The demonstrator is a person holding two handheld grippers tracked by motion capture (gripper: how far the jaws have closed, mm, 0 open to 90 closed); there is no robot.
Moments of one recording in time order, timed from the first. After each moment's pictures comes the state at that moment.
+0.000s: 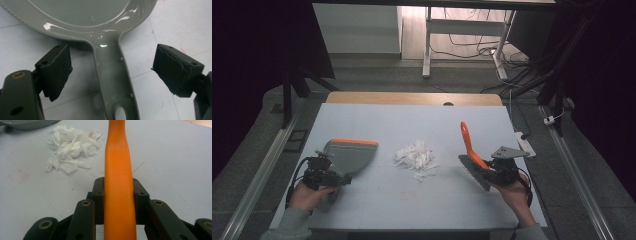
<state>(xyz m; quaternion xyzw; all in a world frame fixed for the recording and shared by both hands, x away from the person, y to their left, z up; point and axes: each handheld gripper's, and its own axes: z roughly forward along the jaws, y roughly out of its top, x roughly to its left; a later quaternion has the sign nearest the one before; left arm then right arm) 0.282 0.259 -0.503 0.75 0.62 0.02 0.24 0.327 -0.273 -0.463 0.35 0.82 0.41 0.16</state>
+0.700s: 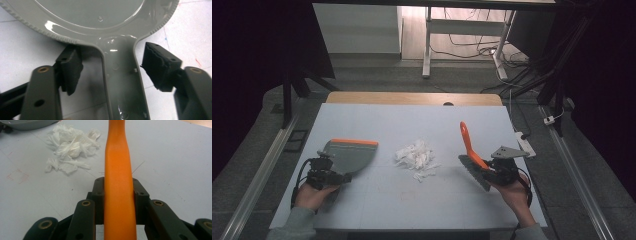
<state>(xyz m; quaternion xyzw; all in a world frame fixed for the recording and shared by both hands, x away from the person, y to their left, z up) 0.290 0.259 -0.520 0.73 0.64 0.02 0.25 0.327 -0.272 -0.463 0.36 0.82 0.41 0.16</state>
